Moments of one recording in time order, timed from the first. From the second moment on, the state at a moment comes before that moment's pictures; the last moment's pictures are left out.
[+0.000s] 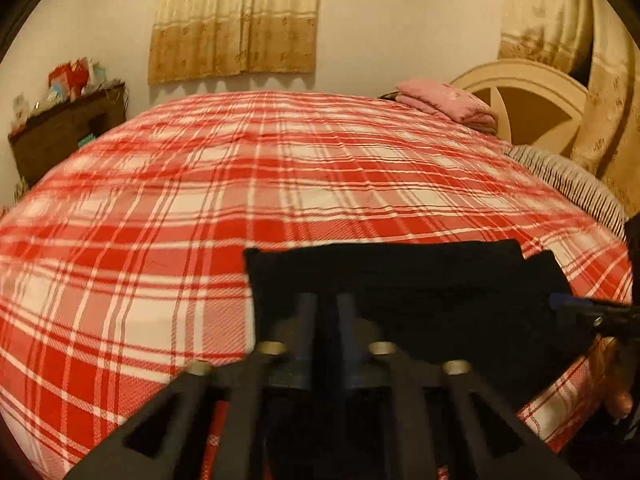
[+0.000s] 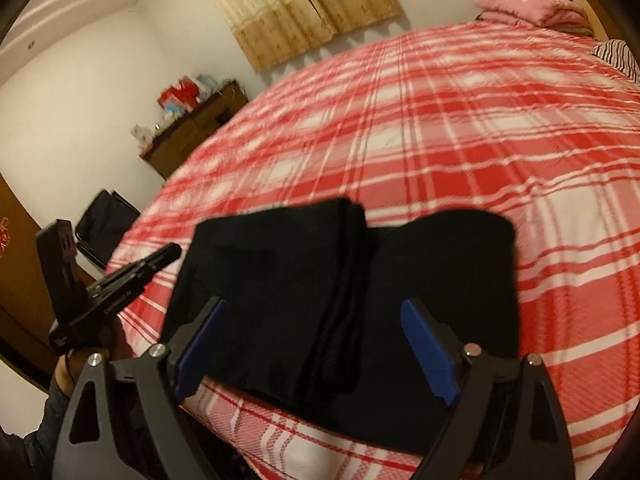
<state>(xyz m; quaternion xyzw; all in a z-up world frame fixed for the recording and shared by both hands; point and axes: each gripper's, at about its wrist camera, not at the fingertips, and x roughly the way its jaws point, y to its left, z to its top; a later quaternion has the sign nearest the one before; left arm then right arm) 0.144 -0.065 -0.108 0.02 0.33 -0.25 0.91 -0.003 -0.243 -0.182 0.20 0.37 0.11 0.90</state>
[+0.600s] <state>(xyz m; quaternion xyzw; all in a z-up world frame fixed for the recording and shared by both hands) 0.142 -0.040 -0.115 -0.04 0.32 -0.22 0.92 -0.004 -0.233 -0.167 0.20 0.35 0.12 0.91</state>
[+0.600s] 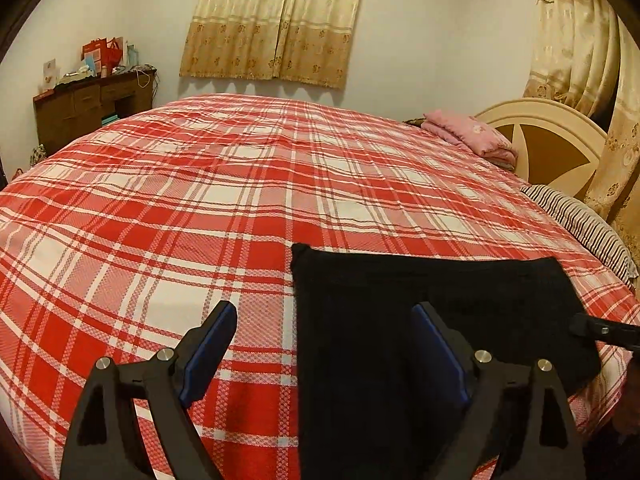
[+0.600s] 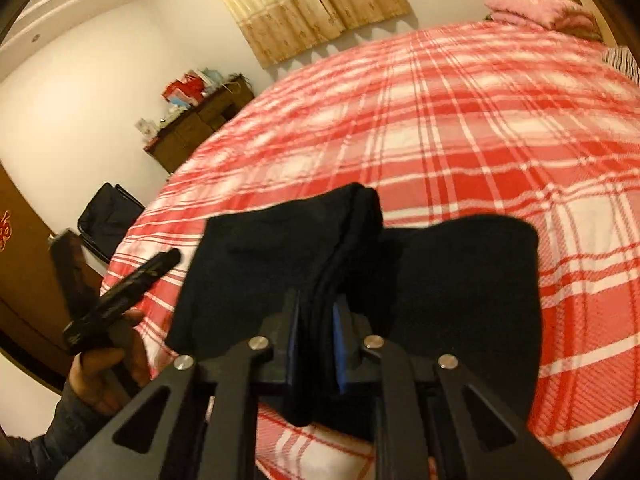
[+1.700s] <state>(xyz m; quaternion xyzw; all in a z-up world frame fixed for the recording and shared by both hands) 0.155 -0.091 -0.144 0.07 0.35 -0.20 0.91 -0.015 -0.291 -0.195 0.20 0.39 0.03 0.90</state>
